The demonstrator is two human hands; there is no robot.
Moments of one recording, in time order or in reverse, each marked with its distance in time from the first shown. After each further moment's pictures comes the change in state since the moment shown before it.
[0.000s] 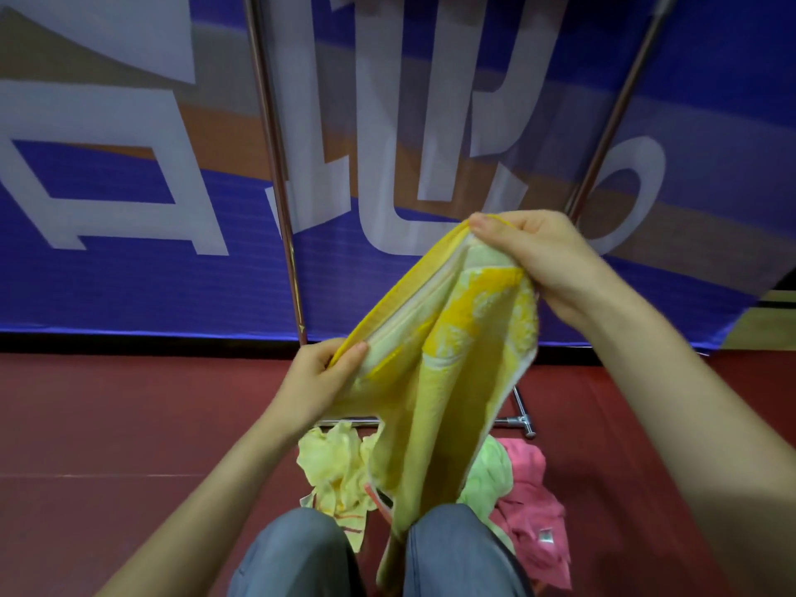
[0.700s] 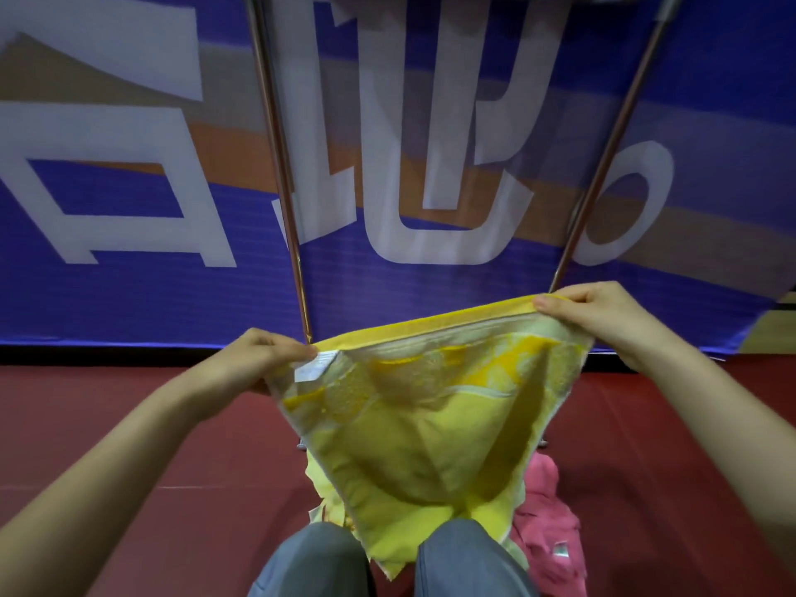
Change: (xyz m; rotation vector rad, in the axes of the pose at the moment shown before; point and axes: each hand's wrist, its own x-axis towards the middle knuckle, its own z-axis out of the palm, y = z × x) left_hand 0.021 0.020 -0.073 0.025 -0.228 -0.348; right_hand -0.005 0.065 -0.063 -0.263 0.150 0.230
